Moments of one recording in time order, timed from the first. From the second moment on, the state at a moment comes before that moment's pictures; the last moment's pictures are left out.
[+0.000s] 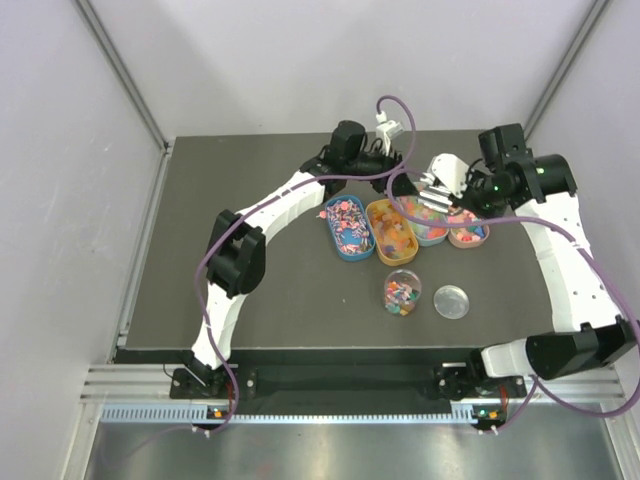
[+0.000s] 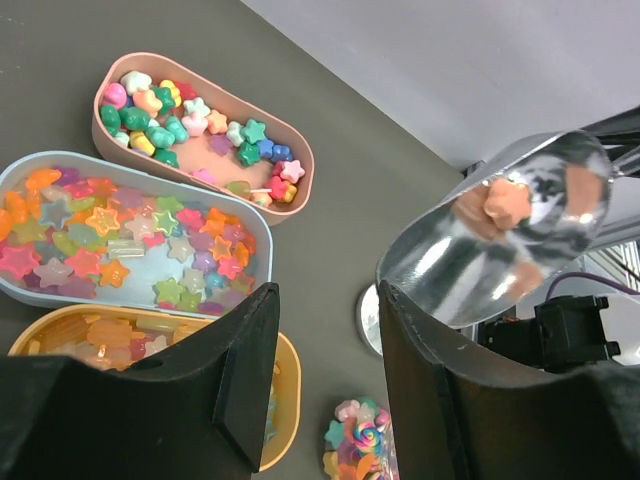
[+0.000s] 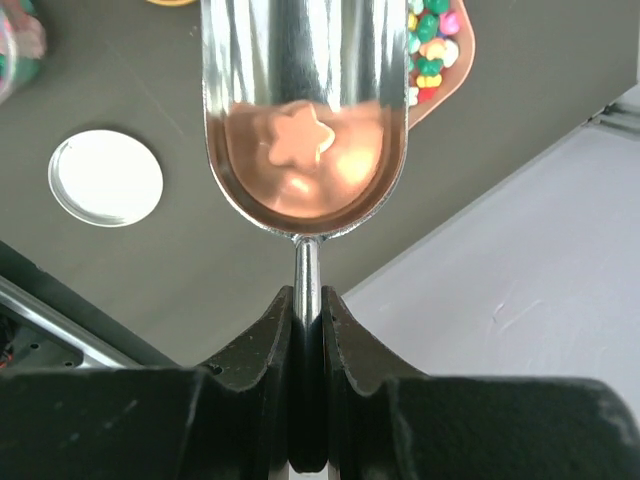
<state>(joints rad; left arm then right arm) -0.65 2.20 1.97 -0.09 0.79 -0.37 0.22 1.38 1.68 -1.37 0.03 -0.92</state>
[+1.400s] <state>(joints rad) -0.39 2.08 1.88 -0.26 0.58 -0.10 0.37 1.09 1.20 -1.36 0.01 -1.49</state>
